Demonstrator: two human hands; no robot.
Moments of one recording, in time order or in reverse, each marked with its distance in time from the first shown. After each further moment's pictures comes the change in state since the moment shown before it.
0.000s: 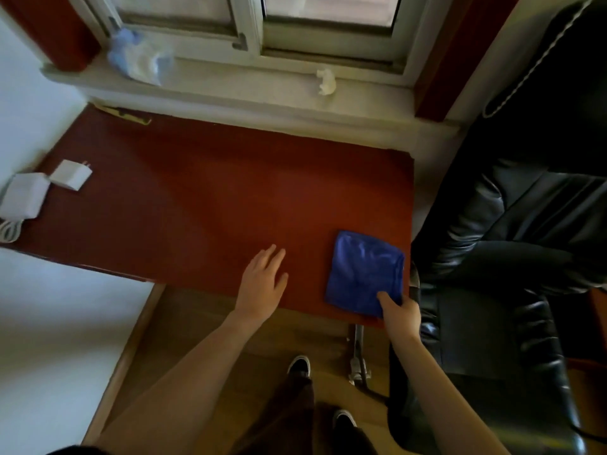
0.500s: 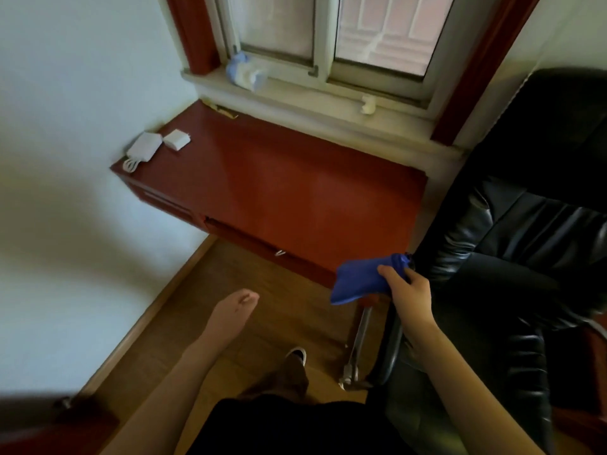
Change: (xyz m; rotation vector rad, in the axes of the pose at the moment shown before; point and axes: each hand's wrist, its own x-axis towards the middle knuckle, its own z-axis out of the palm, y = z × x) left_hand -0.252 0.024 -0.014 -0.529 0.080 -0.444; right_hand -0.126 -0.007 -0.101 0.164 -0.334 -0.353
